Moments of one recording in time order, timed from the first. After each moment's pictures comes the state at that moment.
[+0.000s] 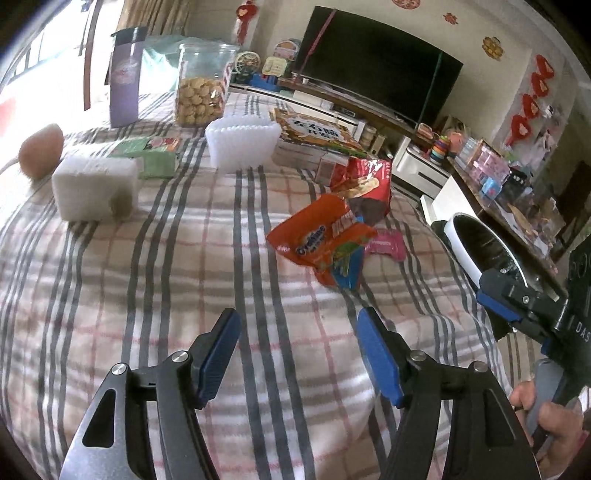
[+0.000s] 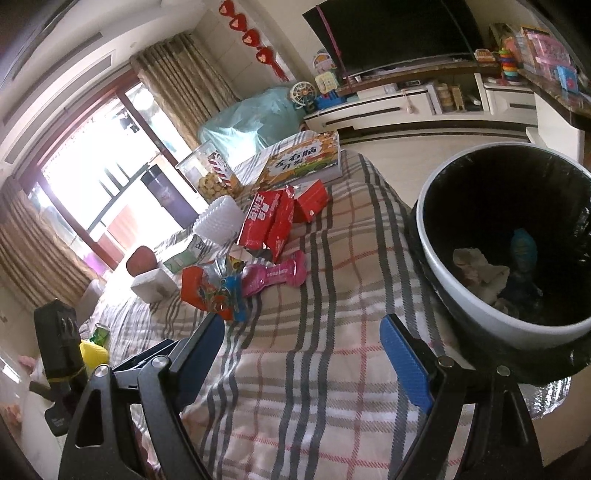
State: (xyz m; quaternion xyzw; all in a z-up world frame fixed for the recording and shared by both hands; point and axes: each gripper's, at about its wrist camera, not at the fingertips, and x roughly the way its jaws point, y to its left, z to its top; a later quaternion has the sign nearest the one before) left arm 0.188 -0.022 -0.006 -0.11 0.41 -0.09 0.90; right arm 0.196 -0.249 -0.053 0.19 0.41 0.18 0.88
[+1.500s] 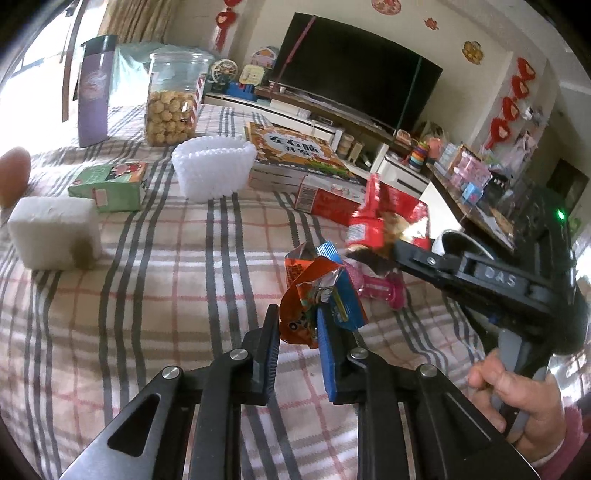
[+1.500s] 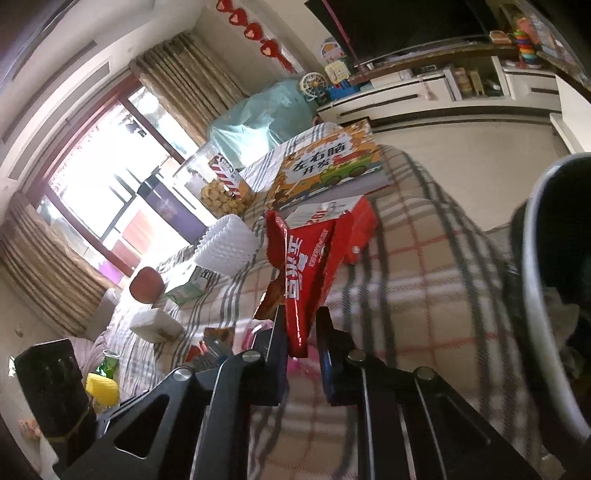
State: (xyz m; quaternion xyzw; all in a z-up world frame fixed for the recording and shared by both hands) left arm 0.244 -0.011 -0.023 -0.12 0.38 -0.13 0.91; right arm 0.270 -0.221 -0.069 0.22 0.41 0.21 0.86
